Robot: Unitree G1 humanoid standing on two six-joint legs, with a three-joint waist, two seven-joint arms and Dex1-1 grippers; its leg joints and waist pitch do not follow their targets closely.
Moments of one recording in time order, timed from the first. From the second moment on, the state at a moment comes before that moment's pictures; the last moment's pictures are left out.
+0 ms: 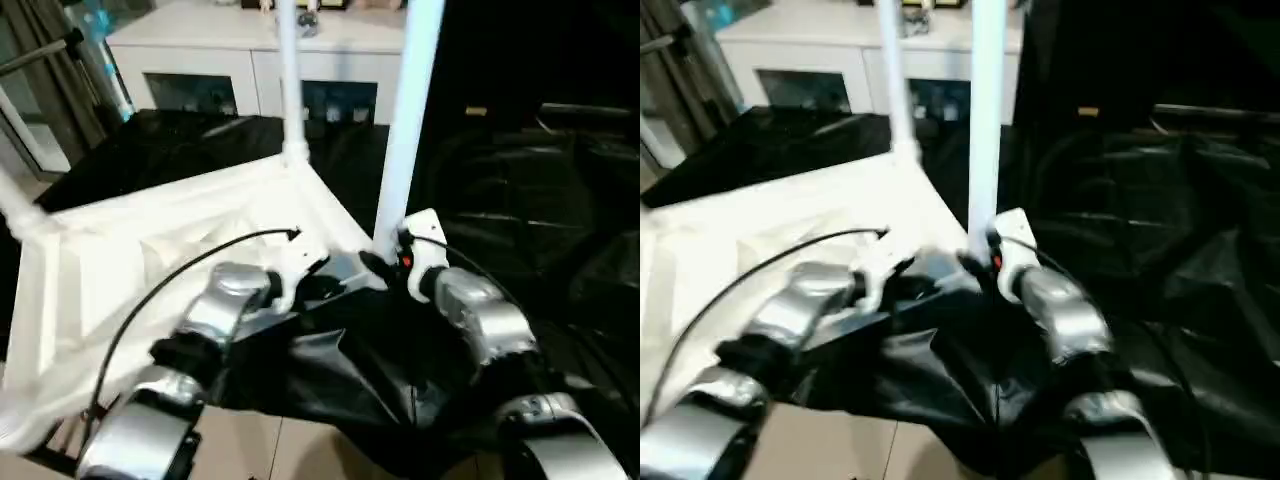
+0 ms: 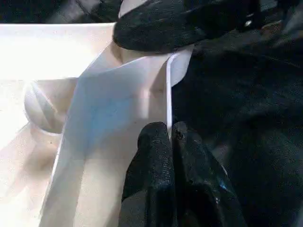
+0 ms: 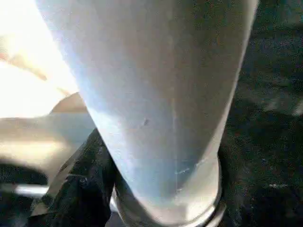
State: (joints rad) left arm -0.66 0.14 -0.22 0.75 0.07 0.16 -0.86; right arm -0.57 -0.10 0.00 0.63 0.07 0.29 0.42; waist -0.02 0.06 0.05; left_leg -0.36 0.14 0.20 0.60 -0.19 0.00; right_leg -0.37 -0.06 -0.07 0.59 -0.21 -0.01
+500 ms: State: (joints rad) left arm -0.63 0.20 -0.24 0.70 0.05 0.11 -1.06; right arm -0.51 -0.22 0.06 0.52 0.09 0.30 0.77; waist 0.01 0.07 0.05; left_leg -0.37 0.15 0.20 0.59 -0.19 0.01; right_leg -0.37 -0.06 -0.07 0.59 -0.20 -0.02
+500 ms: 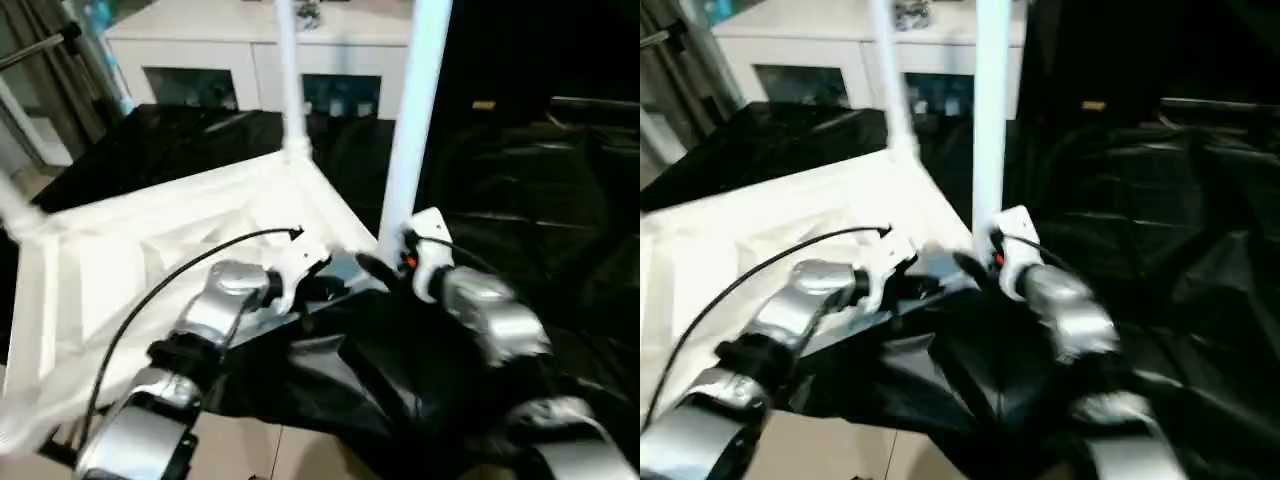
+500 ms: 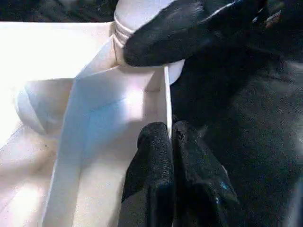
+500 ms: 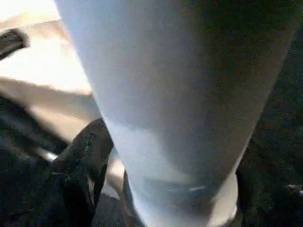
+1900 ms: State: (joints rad) left arm -0.67 0.09 -0.20 0.77 0.09 0.16 -0.82; right arm -0.59 -0.09 -0.03 0.67 0.06 0.24 0.37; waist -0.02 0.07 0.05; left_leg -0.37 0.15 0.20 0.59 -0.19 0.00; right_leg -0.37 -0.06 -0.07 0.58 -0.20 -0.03
